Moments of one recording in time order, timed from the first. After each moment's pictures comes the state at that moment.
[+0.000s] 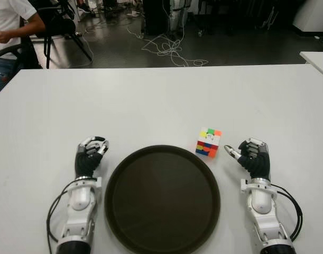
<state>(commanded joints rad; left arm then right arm) 0.01 0.00 0.12 0.41 0.02 -0.20 0.14 0.03 -0.03 -0.05 0.35 -0.21 -0.29 -0.36</state>
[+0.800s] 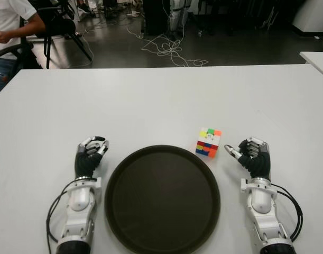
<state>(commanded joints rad) 0.00 0.00 0.13 0.44 0.00 -0.23 0.11 0.02 -0.03 -0.06 0.37 -0.22 -0.33 -0.40</state>
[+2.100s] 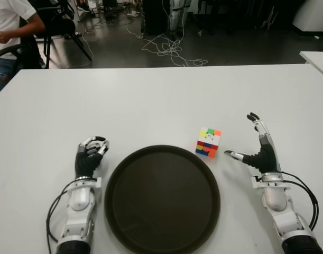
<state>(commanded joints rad) 0.00 0.01 0.12 0.45 0.02 -0.23 0.11 -0.05 -0.24 0.00 0.42 -0.28 -0.55 -0.24</state>
